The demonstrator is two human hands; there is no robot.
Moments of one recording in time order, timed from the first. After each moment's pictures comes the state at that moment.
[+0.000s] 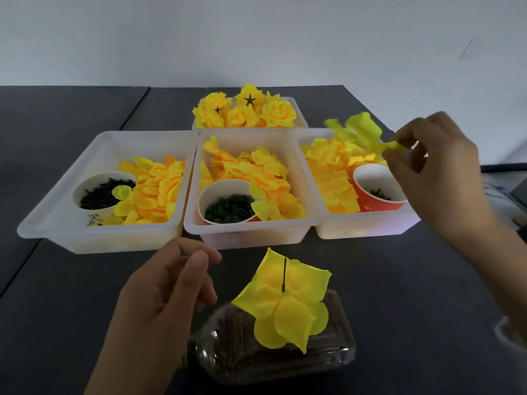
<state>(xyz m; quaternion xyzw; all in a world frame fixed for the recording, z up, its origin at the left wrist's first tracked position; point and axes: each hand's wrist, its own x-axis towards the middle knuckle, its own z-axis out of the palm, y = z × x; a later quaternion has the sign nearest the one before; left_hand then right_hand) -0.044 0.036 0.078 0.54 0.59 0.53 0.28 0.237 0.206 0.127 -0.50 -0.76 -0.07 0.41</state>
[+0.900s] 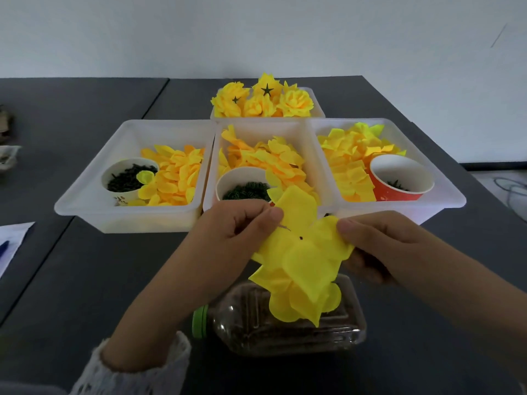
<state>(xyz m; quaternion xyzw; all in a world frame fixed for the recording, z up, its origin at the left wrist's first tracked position) -0.032 0.073 0.095 0.66 0.52 0.42 0.34 0.188 0.111 0.114 -0.39 -0.70 0.55 0.22</state>
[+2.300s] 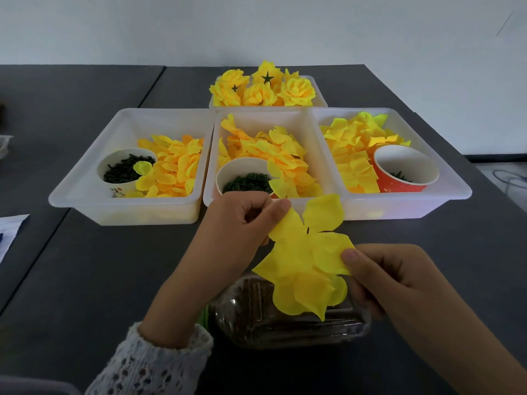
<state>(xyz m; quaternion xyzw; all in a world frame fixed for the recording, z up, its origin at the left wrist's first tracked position) -0.029 0.091 0.070 0.64 0.54 0.45 0.30 0.179 0.070 0.094 -0.45 -0.70 0.46 0.30</state>
